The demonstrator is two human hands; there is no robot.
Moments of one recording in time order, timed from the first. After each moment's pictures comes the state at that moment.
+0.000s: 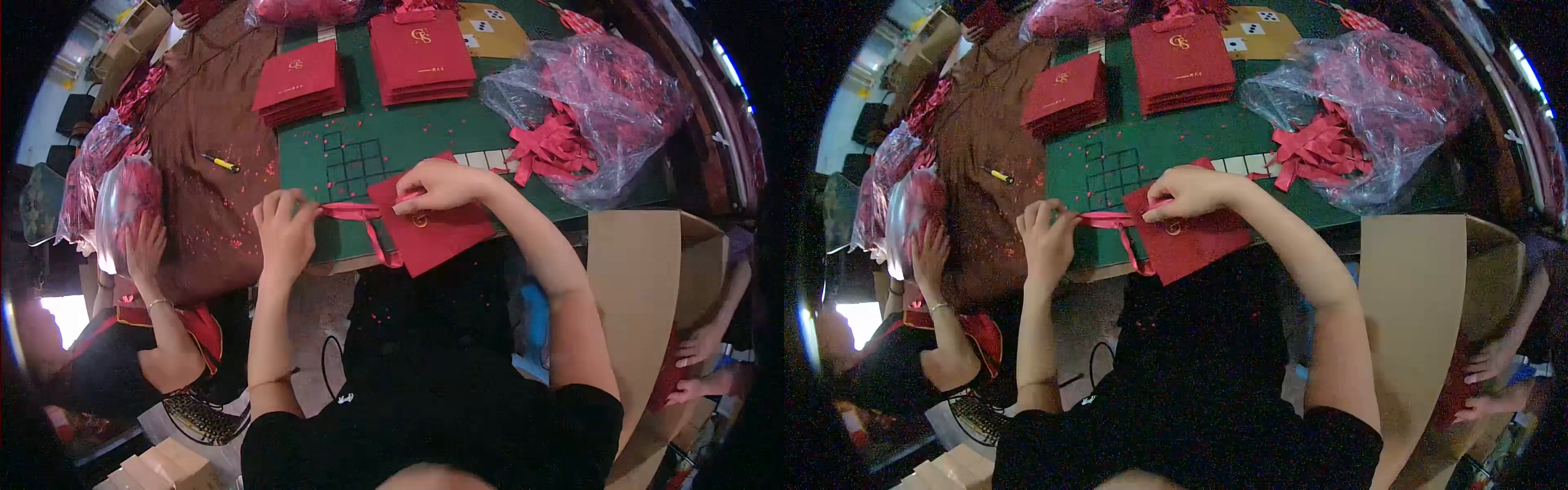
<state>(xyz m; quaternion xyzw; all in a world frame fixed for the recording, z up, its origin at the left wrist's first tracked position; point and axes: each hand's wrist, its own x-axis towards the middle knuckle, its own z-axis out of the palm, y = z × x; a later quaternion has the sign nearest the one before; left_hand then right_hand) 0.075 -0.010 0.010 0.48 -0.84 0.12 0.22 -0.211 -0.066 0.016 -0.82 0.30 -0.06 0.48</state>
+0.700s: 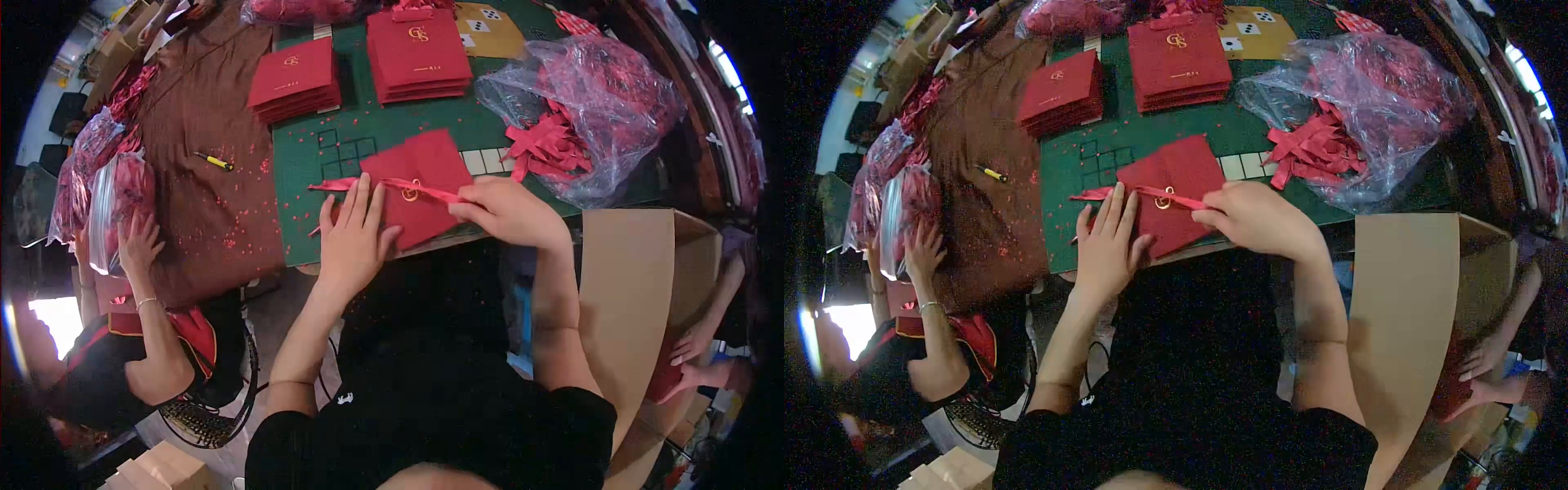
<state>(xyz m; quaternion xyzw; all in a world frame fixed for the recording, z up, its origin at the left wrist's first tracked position) -0.006 0.023 -0.007 0.49 -0.86 0.02 0.13 -0.262 0.008 0.062 -0.83 0.45 -0.14 0.31</state>
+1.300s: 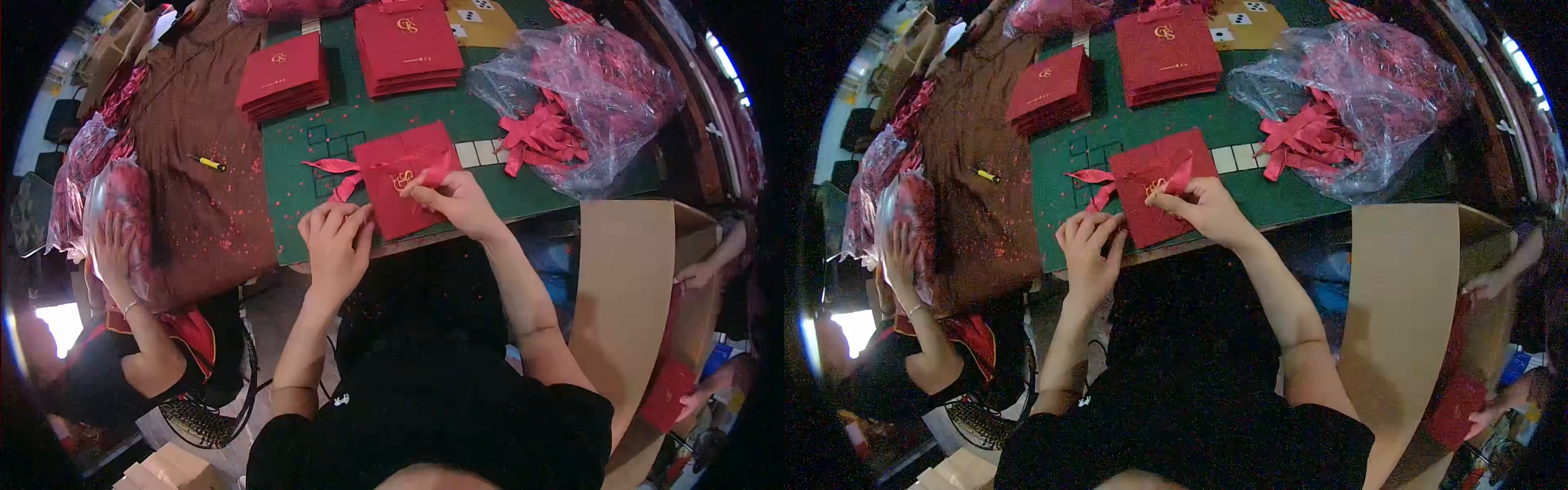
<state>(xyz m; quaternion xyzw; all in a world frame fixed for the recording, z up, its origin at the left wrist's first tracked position) 0.003 0.028 -0.012 0.48 -0.82 -0.04 0.31 -0.220 0.005 -0.003 -0.52 0.43 -0.41 0.61</state>
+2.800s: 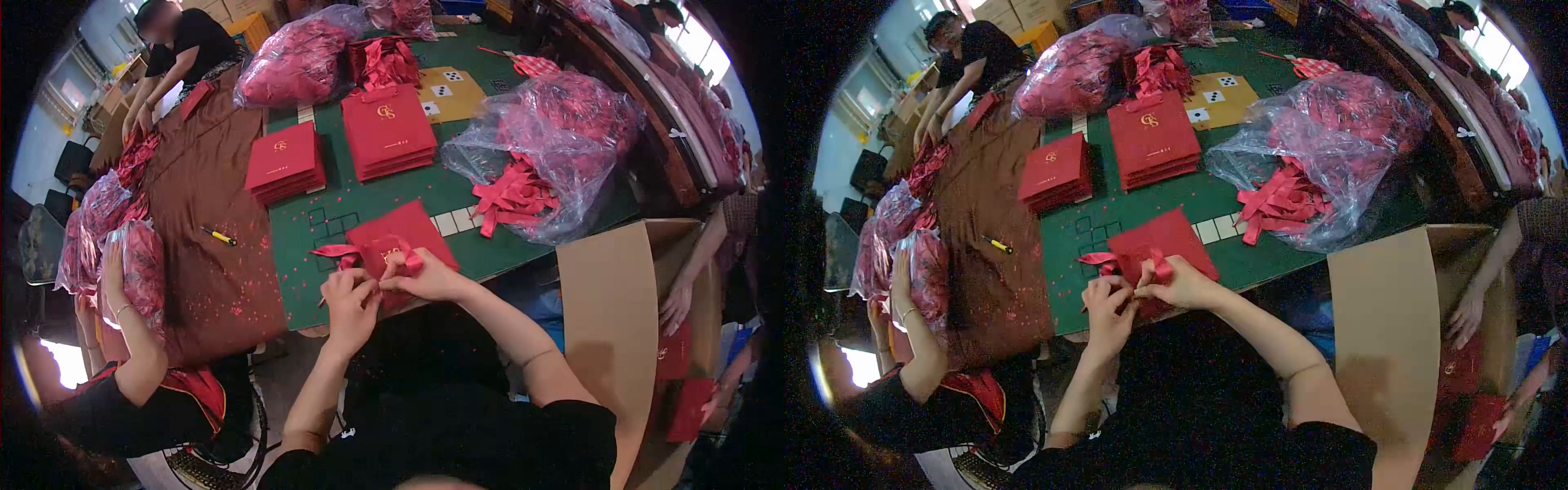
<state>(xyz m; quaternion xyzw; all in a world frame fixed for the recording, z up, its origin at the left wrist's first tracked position) -0.011 0.025 -0.015 0.46 -0.79 -0.16 0.36 -0.204 0.001 -0.006 -0.64 0.40 -0.35 0.56</state>
